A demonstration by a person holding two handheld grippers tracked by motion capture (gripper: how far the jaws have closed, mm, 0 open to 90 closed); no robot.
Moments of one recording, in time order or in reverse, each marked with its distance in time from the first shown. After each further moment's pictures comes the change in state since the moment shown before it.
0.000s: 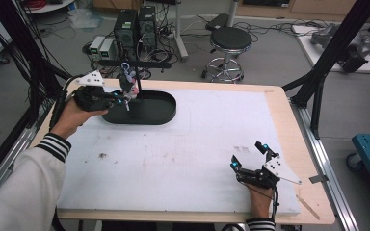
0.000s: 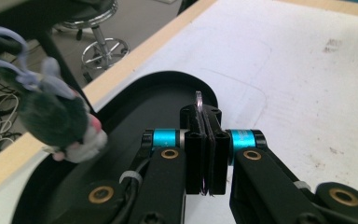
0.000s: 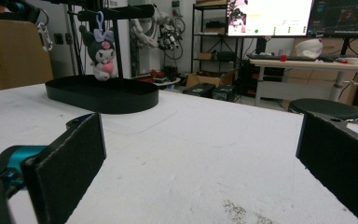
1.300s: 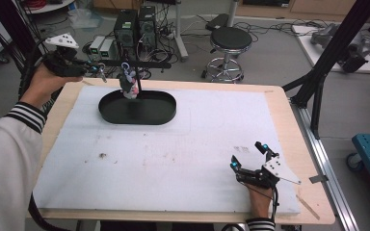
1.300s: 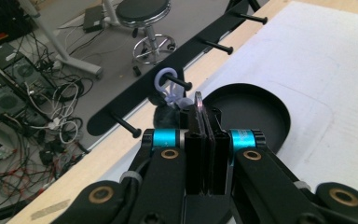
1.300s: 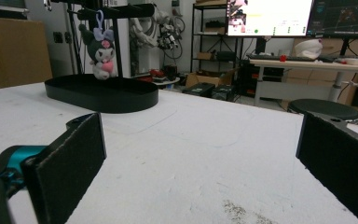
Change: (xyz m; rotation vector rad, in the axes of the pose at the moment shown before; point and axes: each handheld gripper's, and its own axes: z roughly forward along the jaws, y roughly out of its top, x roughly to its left) left arm 0.071 0.048 -0.047 0.052 0.150 -0.012; right arm 0.001 0.000 0.001 -0.002 -0.003 -0.008
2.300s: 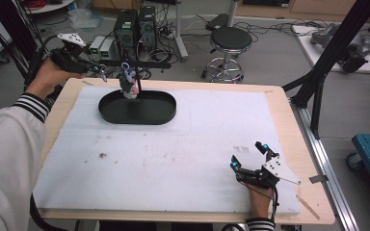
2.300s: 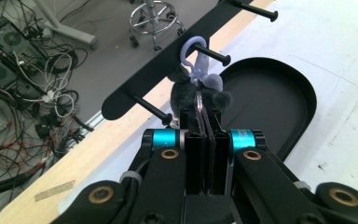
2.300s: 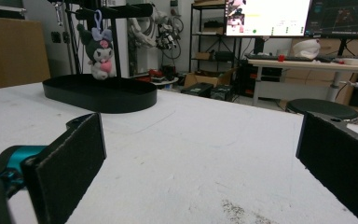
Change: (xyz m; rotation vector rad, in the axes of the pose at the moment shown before) left arm 0.029 -0.007 0.029 0.136 -0.024 -0.028; right arm 0.001 0.000 0.000 0.002 -0.009 0.001
